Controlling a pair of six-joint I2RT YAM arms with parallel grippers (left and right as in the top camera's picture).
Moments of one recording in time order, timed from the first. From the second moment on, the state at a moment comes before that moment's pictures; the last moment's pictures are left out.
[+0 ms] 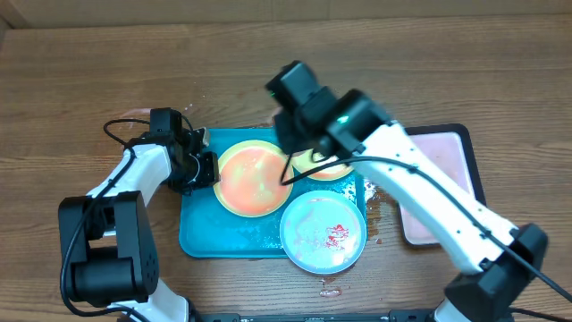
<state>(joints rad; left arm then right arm) 0.07 1.80 1.00 -0.63 0.34 -0.08 0.73 1.79 1.82 -1.10 0.11 0.46</state>
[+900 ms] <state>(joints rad) 0.07 1.26 1.03 -0.77 0.28 -0.14 0.35 1.77 1.82 -1.25 0.14 0.43</state>
